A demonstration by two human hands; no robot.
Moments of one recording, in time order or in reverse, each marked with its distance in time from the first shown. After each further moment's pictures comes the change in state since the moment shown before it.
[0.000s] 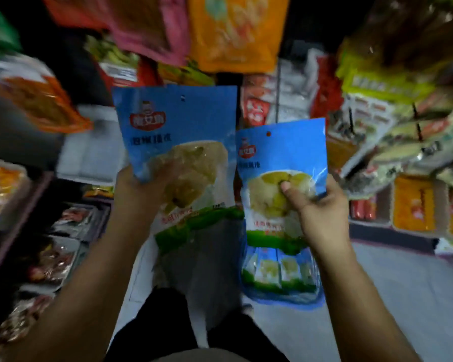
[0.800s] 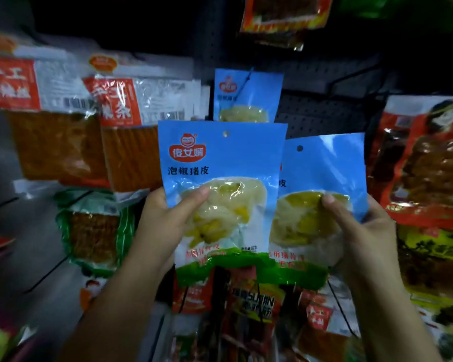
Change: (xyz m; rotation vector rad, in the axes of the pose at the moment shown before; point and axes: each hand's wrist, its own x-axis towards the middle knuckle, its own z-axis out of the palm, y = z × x) left_hand 0.161 0.243 -0.186 -0.333 -0.205 0.628; right_hand 0.031 -0.300 0.202 0.374 0.099 -0.571
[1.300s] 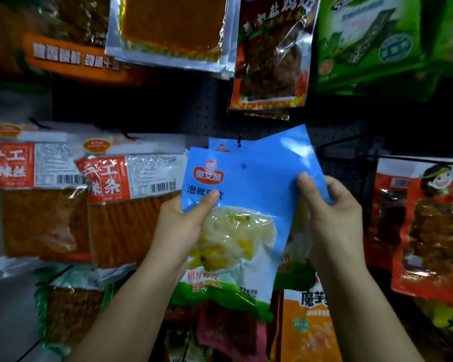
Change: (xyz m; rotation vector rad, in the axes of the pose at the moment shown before) left_hand 0.087 0.030 0.050 -0.066 0.041 0.053; right_hand 0.092 -0.037 0.064 0.083 -0.003 -0.236
